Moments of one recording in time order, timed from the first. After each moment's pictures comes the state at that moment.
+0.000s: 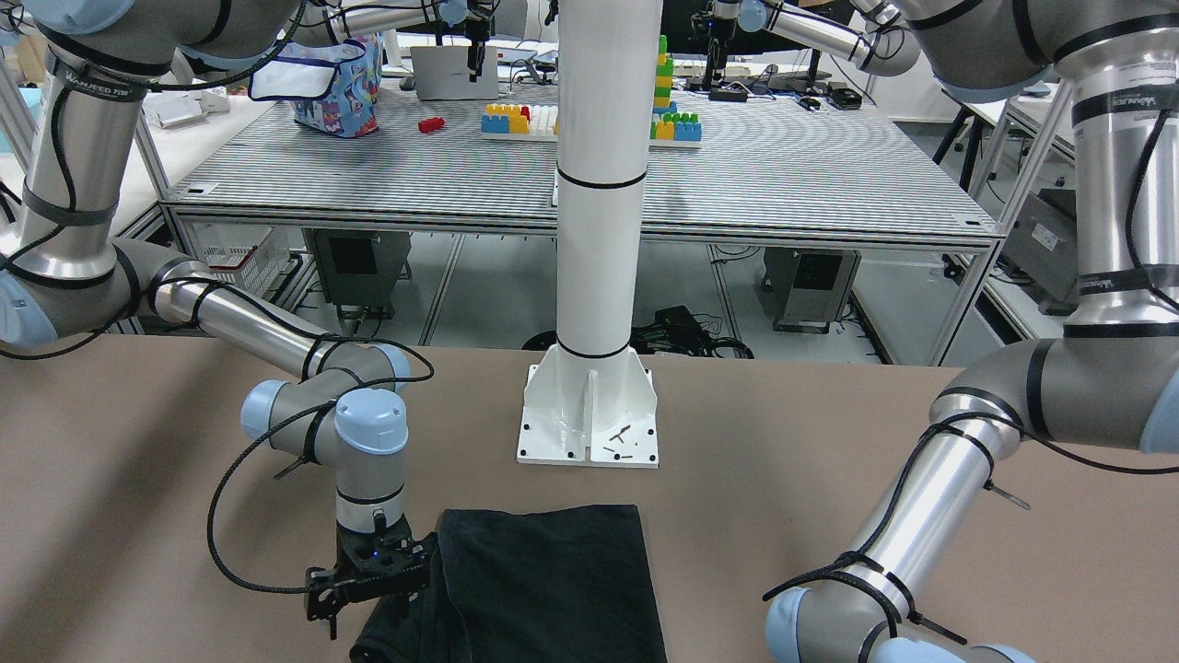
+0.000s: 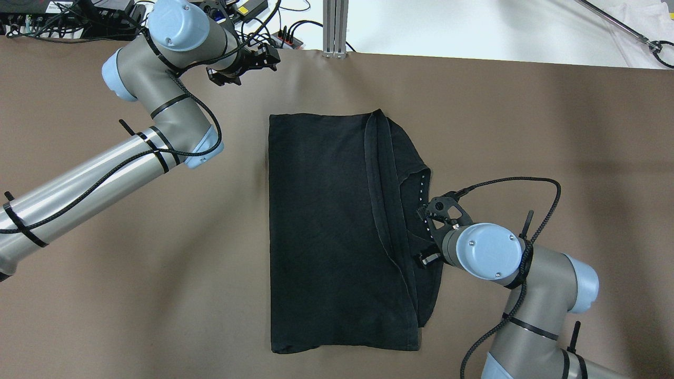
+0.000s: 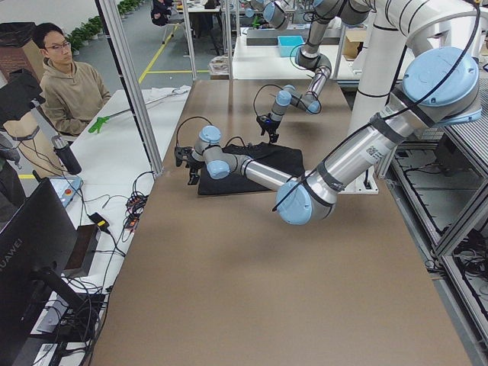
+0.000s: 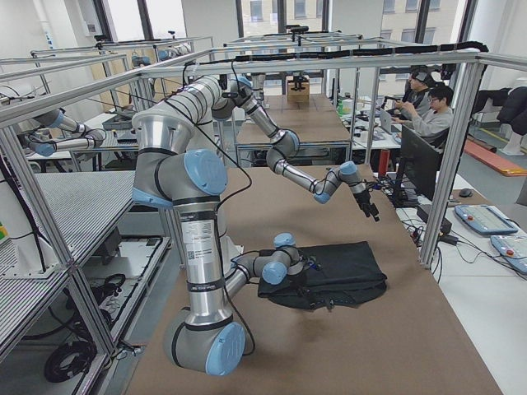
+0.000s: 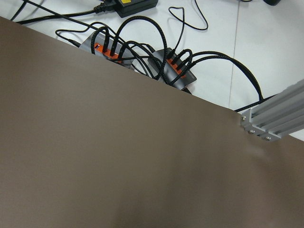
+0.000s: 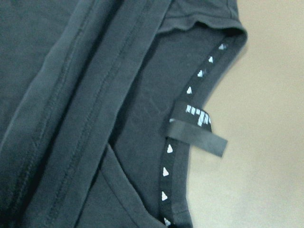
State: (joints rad) left arm -0.93 -2.49 -1.02 -2.27 -1.85 -1.38; right arm 0.51 -1.27 1.86 -1.39 1.58 0.70
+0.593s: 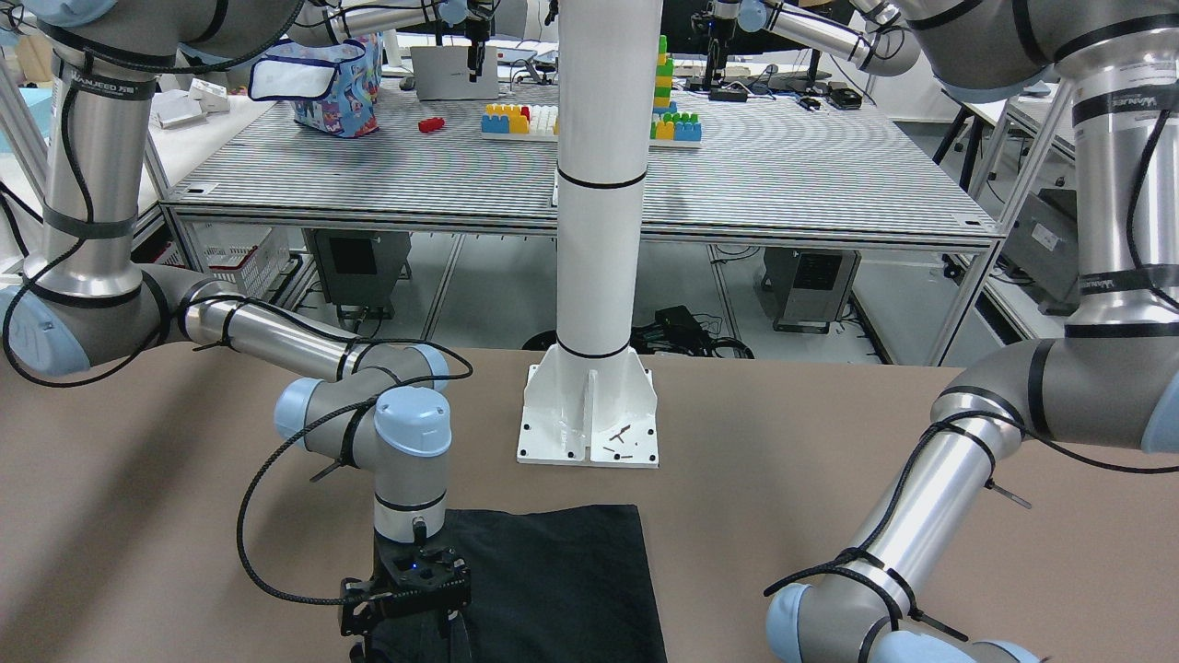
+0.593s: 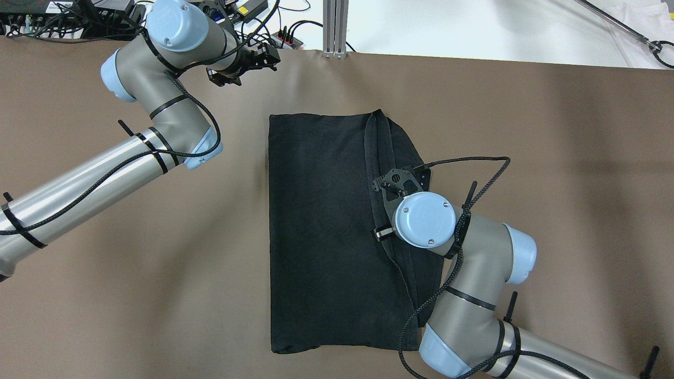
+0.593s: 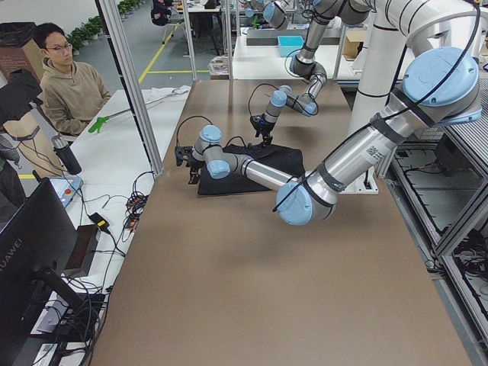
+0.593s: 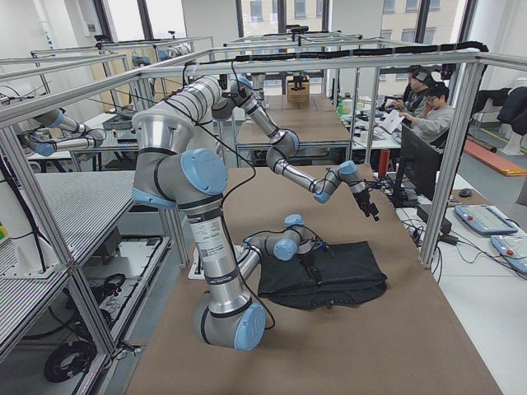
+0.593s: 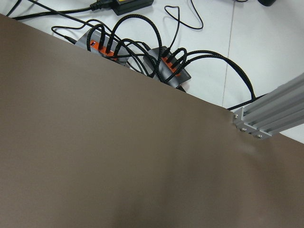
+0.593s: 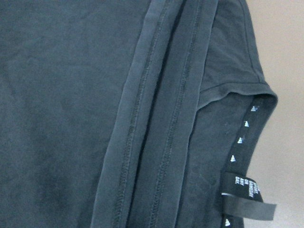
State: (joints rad) left arm -0.93 -2.49 -1.04 -2.27 -1.85 -1.39; right arm 0.53 -1.05 1.75 -1.53 1.58 0.82
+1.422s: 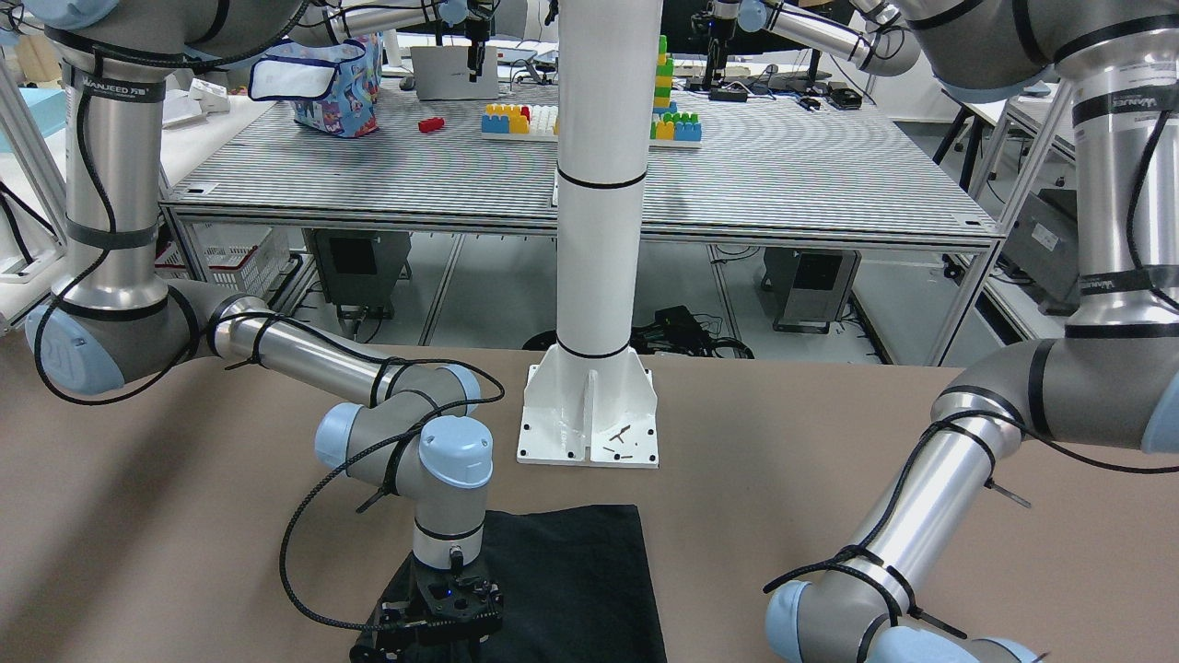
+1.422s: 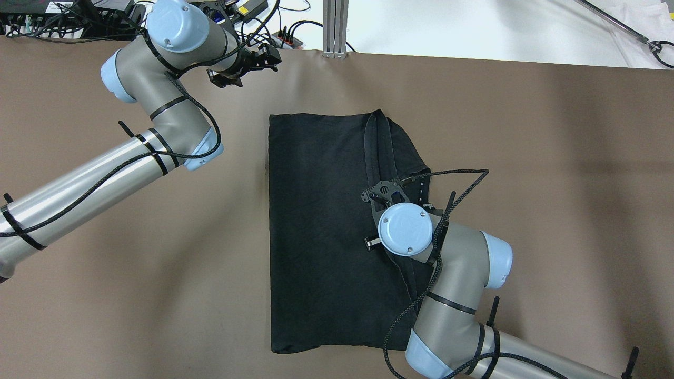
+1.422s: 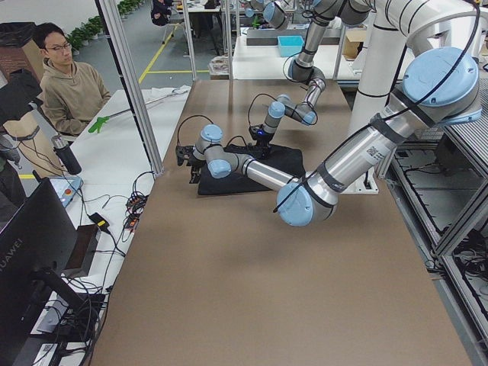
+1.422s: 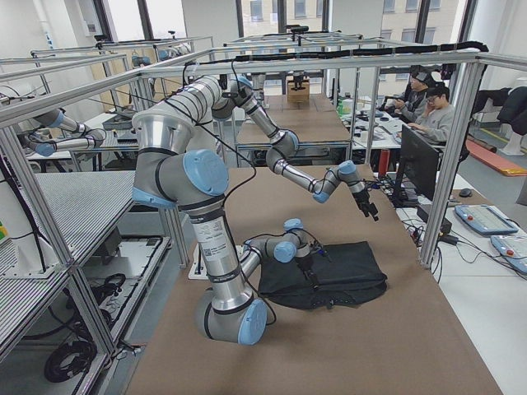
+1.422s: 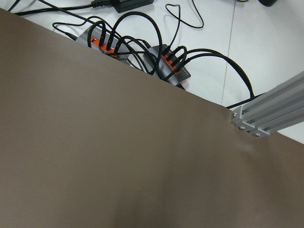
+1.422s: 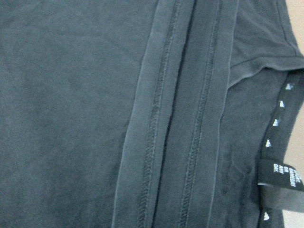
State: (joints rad) left arm -0.93 -2.48 -1.05 -2.26 -1.85 -1.41; right arm 0.49 -1.00 1.66 -1.52 1.57 0.86
